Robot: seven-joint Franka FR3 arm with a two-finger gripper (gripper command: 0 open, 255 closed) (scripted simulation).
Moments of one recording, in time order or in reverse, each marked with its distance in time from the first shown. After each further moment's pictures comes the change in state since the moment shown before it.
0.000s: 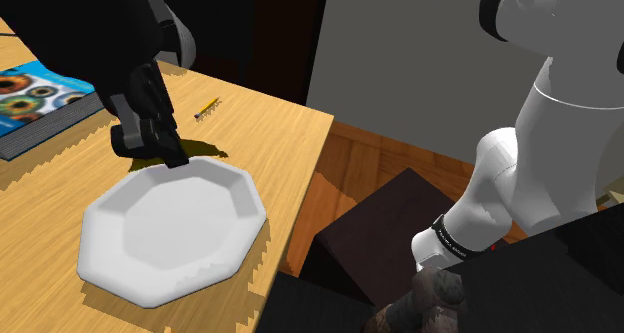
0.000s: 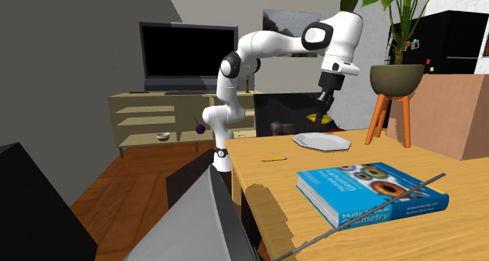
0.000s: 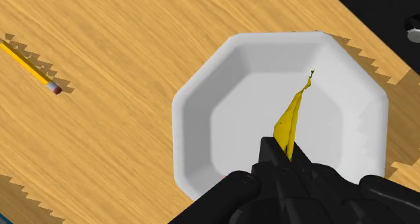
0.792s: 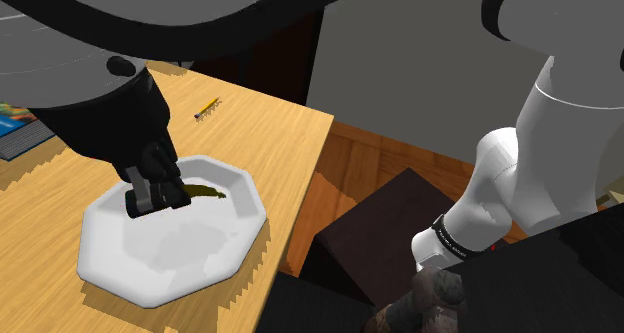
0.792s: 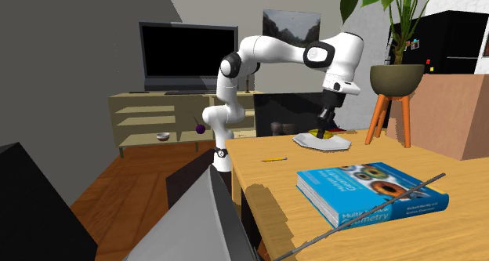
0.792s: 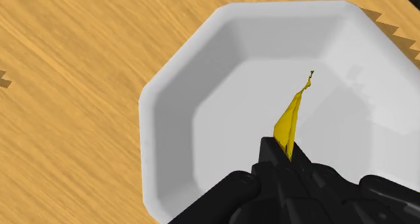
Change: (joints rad) arm -0.003 -0.008 0.003 -0.164 0.005 0.152 0.034
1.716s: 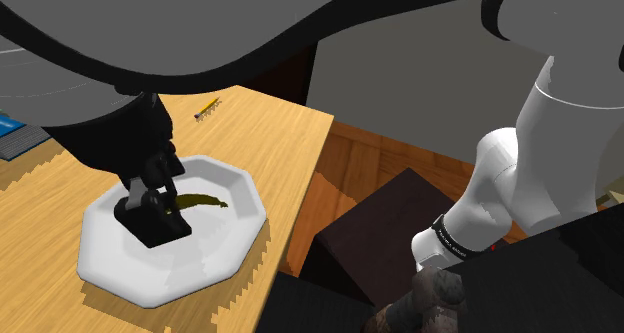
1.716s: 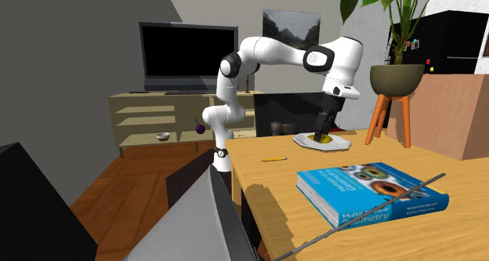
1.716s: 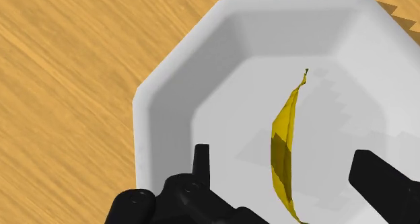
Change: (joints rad) arm -0.003 0.000 -0.001 -0.034 -0.001 0.034 0.002
